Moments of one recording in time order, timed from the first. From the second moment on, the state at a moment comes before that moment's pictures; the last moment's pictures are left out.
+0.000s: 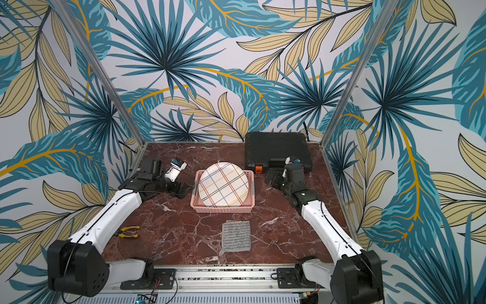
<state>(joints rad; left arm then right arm) -0.13 1.34 1.01 -0.62 0.37 0.27 0.29 1.23 0.94 -0.34 -0.02 0.57</state>
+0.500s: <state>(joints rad) -0.18 1.47 1.00 -0.68 0.46 0.24 0.50 1.61 1.22 -0.50 -0.15 0.47</state>
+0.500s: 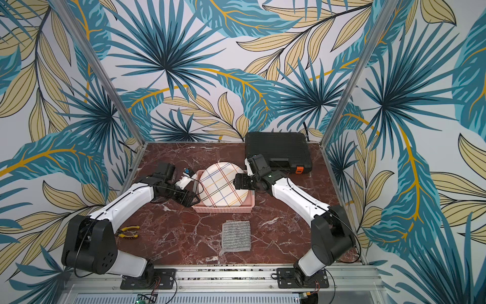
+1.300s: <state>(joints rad) -0.19 1.53 0.98 -0.61 0.50 0.16 0.50 1.88 1.46 -0.60 0.03 0.28</state>
